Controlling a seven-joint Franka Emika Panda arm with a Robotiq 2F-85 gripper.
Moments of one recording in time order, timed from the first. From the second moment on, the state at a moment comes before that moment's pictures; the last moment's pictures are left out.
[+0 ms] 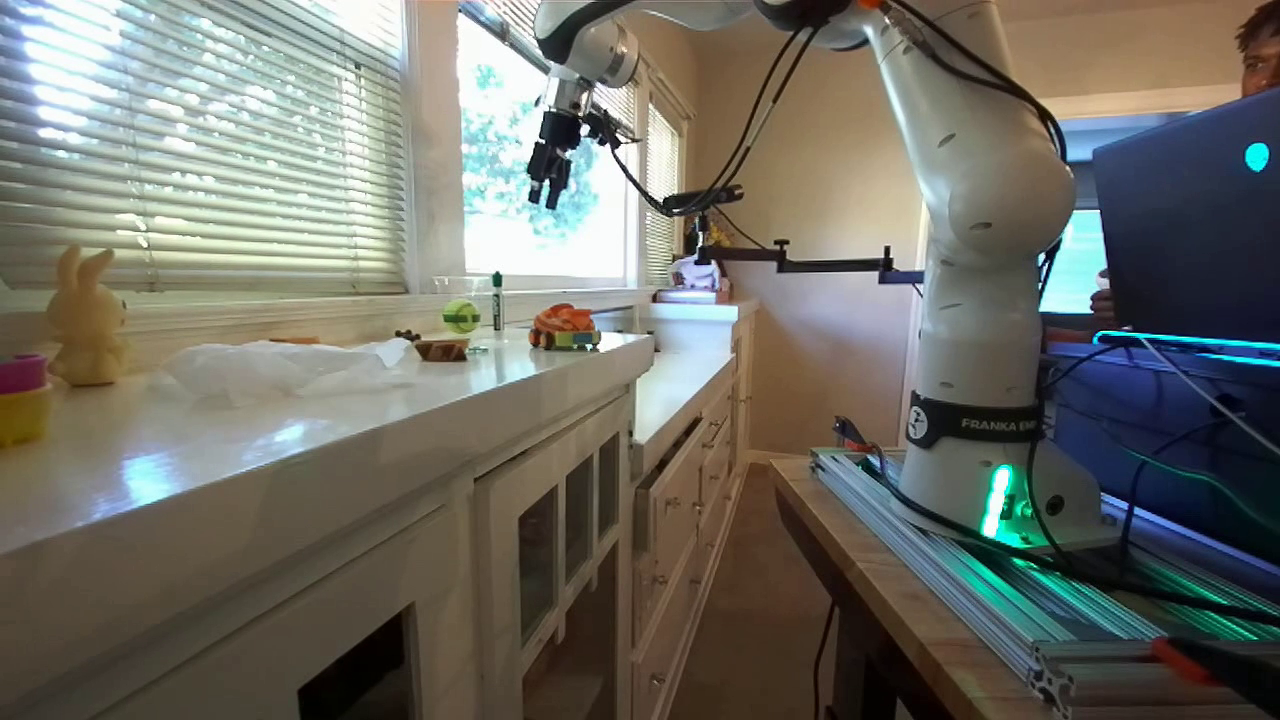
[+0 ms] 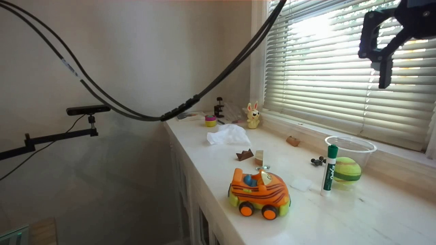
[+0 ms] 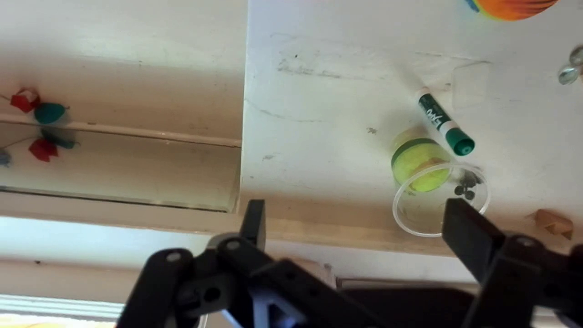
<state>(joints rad) -0.49 0.35 -0.36 -1.35 0.26 1.93 -0.64</state>
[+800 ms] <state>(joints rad) -0.61 0.52 -0.16 -1.15 0.36 1.99 -0.66</state>
